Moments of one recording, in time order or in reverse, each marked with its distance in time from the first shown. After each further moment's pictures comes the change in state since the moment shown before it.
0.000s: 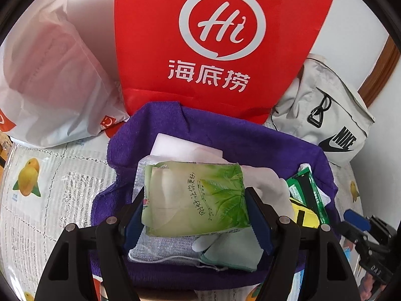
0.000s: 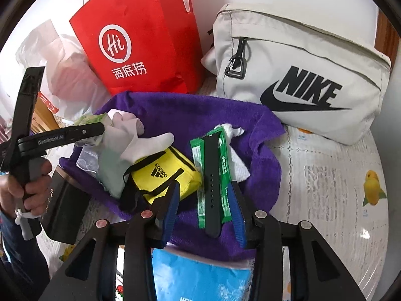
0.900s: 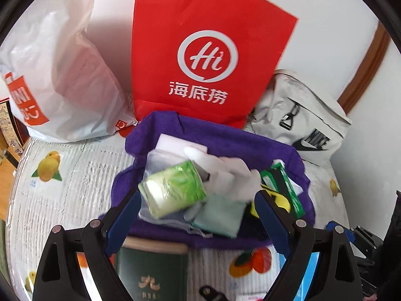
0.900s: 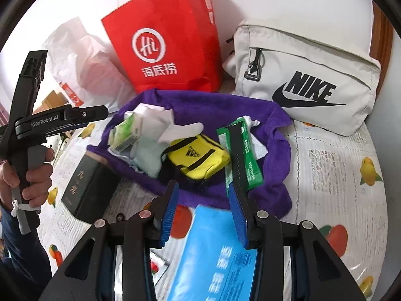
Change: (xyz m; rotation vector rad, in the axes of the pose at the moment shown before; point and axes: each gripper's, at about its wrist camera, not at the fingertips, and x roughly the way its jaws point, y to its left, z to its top) left arm -0.076 -0.007 -0.023 0.005 -0.059 -0.034; right arm -0.057 0.038 -0.035 -0.021 -0.047 0.034
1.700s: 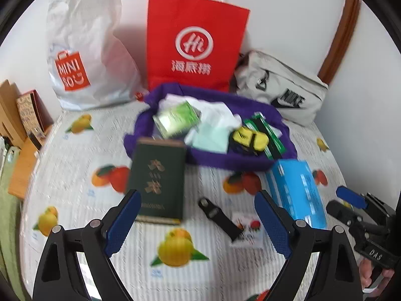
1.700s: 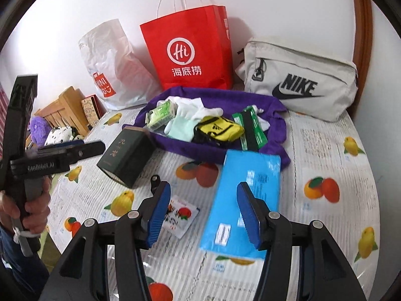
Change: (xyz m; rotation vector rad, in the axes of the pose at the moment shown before) left arm -0.094 -0.016 -0.117 0.065 -0.004 0.045; right arm -0.082 0.038 -0.082 -0.007 -0.071 0.005
